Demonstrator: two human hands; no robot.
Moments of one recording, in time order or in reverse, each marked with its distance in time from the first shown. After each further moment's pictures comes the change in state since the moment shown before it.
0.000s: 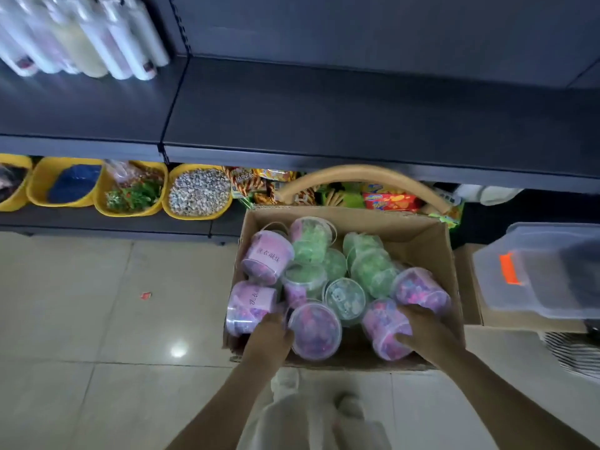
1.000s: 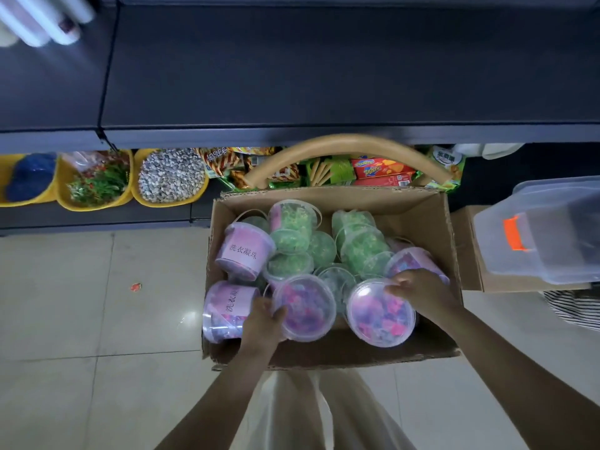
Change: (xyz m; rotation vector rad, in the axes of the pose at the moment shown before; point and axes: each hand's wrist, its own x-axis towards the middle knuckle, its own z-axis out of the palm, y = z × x) left_hand 0.040 0.028 0.010 -0.492 0.029 -0.346; right_hand 0.050 0.004 -0.035 0.393 -0.038 0.219
